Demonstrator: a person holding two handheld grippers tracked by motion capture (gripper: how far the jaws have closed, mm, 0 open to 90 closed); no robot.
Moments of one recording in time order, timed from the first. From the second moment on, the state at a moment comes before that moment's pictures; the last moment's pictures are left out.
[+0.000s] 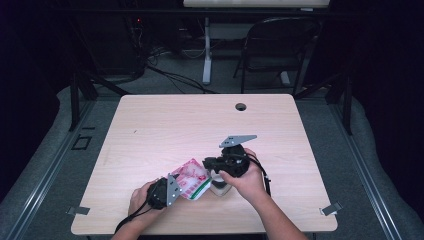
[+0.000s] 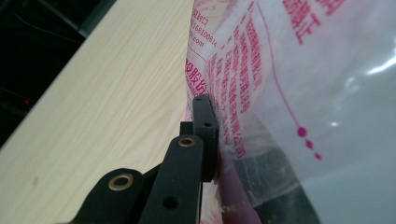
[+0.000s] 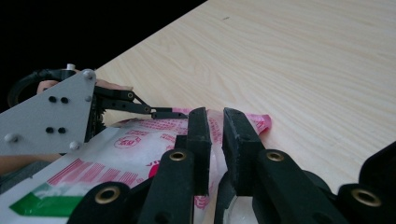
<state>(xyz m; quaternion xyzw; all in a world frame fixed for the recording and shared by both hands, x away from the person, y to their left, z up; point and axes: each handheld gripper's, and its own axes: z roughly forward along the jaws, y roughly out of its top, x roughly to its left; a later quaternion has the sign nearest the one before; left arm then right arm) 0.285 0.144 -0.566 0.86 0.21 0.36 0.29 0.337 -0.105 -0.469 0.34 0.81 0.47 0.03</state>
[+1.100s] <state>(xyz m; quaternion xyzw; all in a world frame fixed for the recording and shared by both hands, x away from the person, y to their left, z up) 0.326 0.205 -0.563 0.80 0.39 0.18 0.42 0.331 -0.134 -0.451 0.36 0.78 0.52 0.07</state>
